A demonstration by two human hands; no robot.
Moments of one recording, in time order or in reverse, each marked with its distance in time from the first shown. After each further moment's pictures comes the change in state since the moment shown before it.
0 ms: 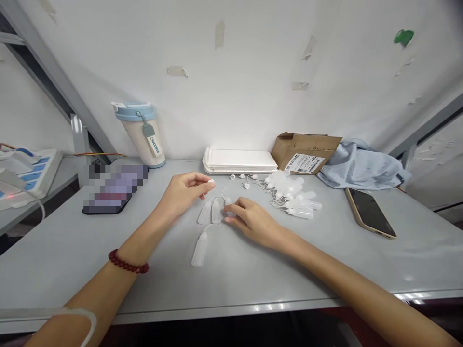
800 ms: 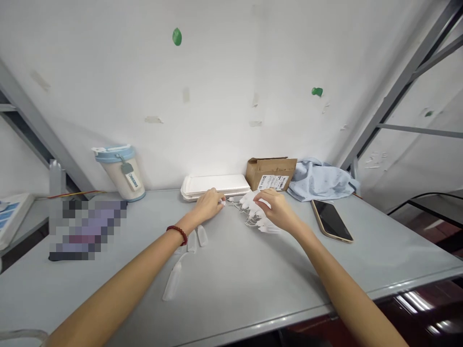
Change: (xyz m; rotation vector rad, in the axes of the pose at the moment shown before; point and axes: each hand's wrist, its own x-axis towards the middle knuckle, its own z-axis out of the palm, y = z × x) left_hand 0.082 -0.004 0.093 0.819 -0.267 0.467; right_hand -0.035 0.085 -0.081 -0.093 0.449 0.096
